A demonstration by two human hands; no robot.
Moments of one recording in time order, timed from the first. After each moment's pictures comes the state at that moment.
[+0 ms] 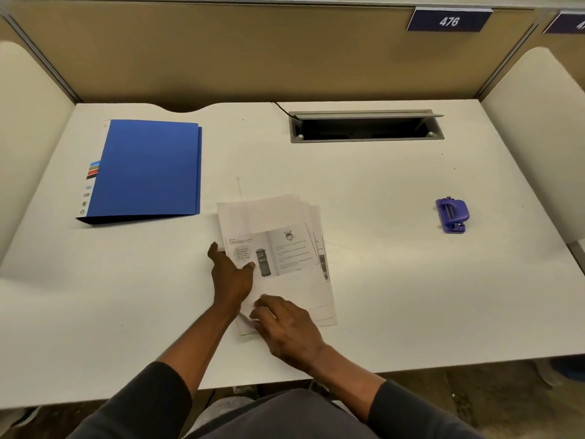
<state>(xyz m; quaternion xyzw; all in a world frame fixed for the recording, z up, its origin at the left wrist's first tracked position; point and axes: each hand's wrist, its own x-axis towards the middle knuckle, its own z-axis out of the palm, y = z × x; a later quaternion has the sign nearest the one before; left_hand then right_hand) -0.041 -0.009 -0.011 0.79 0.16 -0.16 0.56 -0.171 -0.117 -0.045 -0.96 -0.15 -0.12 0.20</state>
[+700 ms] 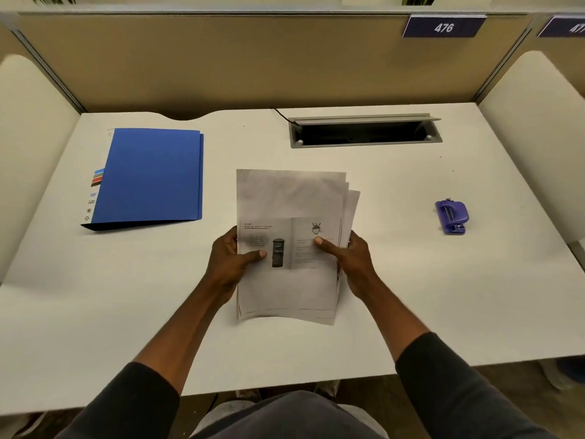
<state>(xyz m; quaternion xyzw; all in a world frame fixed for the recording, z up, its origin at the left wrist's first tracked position) -0.011 0.000 0.033 0.71 0.02 -0.23 0.66 -0.096 -0.248 0.012 -0.60 0.29 -0.04 0.74</state>
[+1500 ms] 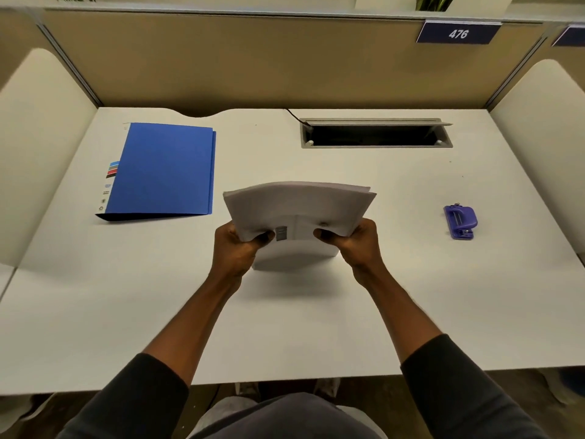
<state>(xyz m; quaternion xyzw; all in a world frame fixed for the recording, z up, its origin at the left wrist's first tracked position) -0.012 -0.002 0.050 0.74 0.00 -0.10 0.67 -0.086 -0.233 0.065 -0.70 0.22 -0.10 0.67</state>
